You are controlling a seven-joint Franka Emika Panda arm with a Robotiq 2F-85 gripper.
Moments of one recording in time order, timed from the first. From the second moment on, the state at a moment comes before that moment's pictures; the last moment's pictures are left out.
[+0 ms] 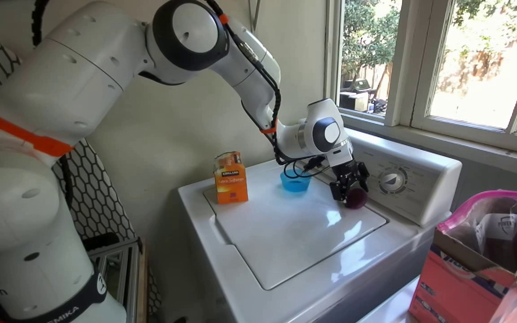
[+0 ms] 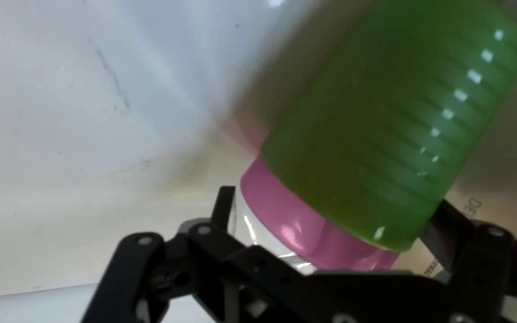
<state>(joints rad) 0.46 0.84 -0.33 -1.63 -0.24 2.67 1.85</state>
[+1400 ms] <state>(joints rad) 0.50 0.80 -0.40 -1.64 -0.31 2.51 2.15</state>
